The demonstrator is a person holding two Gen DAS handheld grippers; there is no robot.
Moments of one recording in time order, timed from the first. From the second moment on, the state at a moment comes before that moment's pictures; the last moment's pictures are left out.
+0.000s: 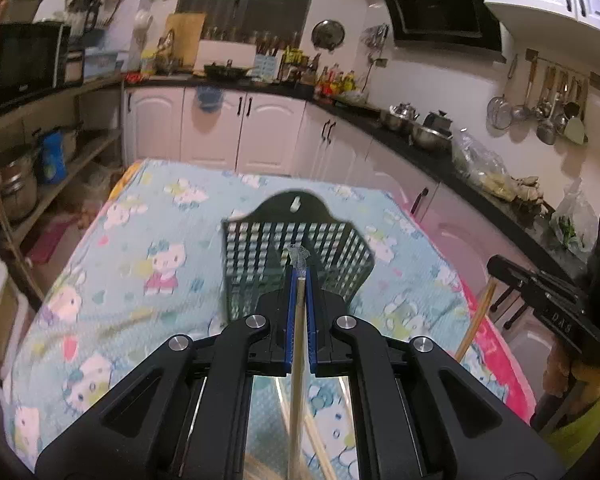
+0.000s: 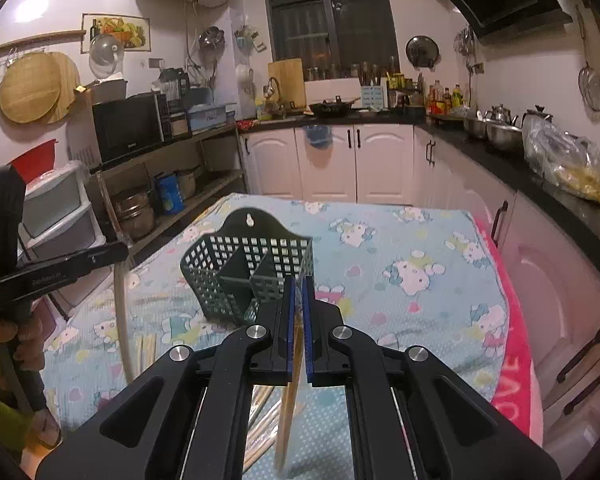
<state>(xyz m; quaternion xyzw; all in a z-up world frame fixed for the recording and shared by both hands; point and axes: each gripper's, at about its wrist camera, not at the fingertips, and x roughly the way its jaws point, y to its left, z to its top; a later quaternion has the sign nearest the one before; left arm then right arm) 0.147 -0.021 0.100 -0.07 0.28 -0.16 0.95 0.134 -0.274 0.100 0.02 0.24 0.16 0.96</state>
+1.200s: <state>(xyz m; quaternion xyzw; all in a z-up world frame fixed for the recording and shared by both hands) 0.238 -0.027 0.201 -0.06 0.10 -0.12 0.99 0.214 -0.228 0.217 0.01 0.13 0.17 0.98</state>
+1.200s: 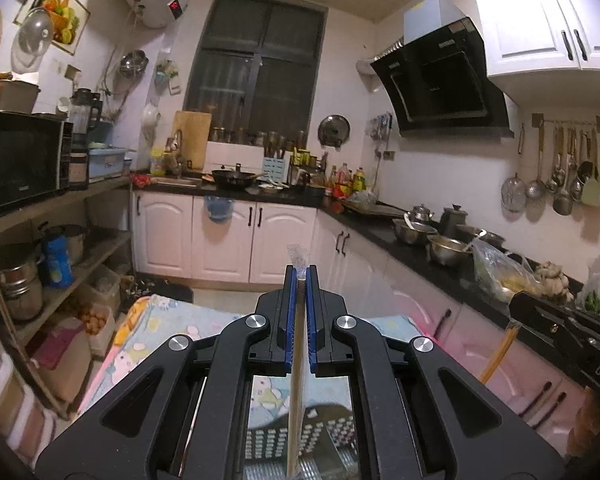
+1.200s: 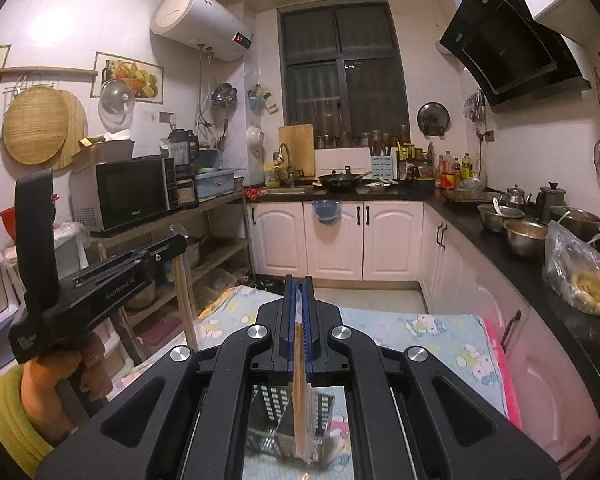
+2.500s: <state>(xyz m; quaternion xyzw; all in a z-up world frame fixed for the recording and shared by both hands) 0.265 -0.001 0.080 -0.09 0.19 -0.13 0.97 0.271 -0.211 0.099 0.05 0.20 0.13 0.97</state>
